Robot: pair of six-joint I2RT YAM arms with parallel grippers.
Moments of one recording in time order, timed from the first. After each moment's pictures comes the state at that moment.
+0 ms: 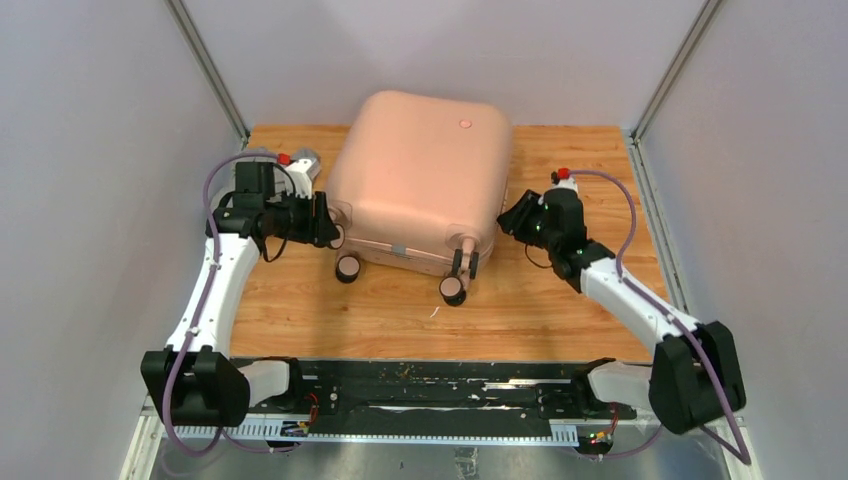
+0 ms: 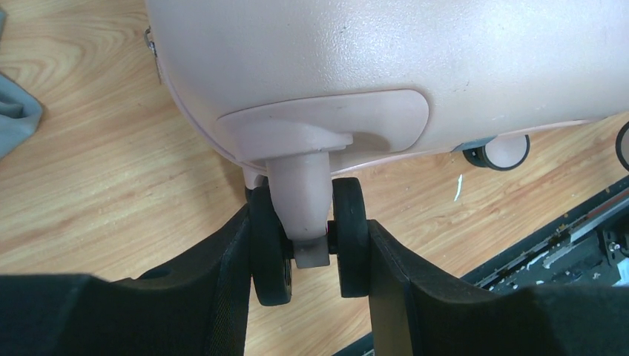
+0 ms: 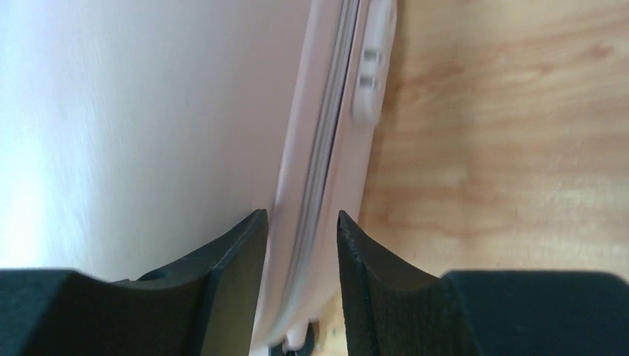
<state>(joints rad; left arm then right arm) 0.00 1.20 1.12 -0.76 0.51 0.09 0.39 1.14 0.67 0.04 -0.02 0.67</state>
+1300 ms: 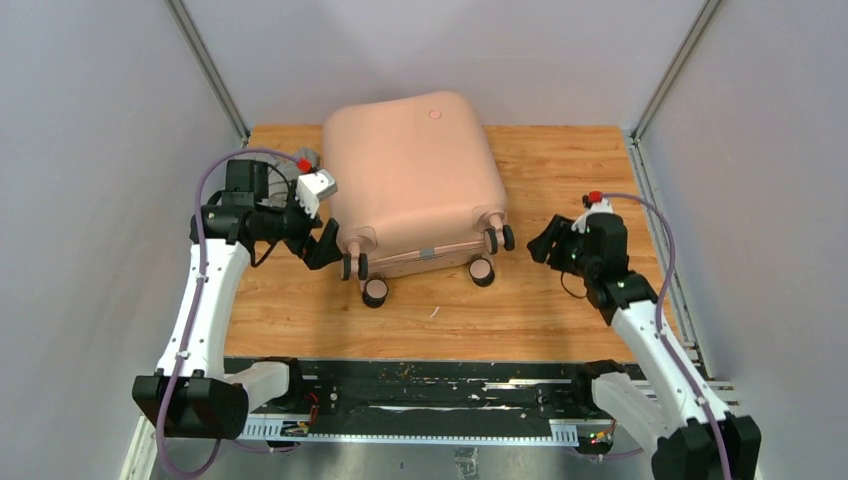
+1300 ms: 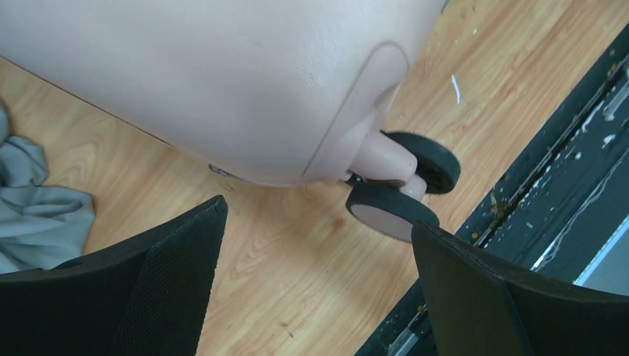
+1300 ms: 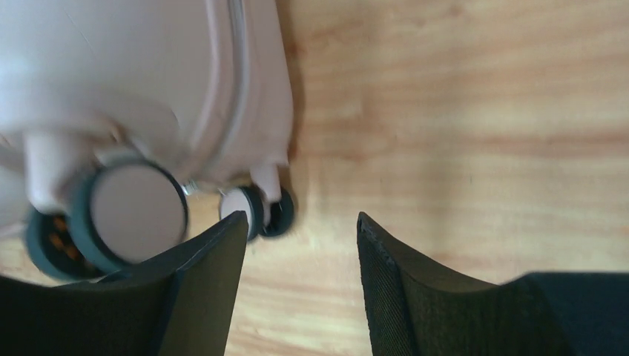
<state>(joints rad) -0.01 1.14 1.26 -1.04 0.66 0.59 0.18 0.91 0.69 -0.27 -0.12 0.45</state>
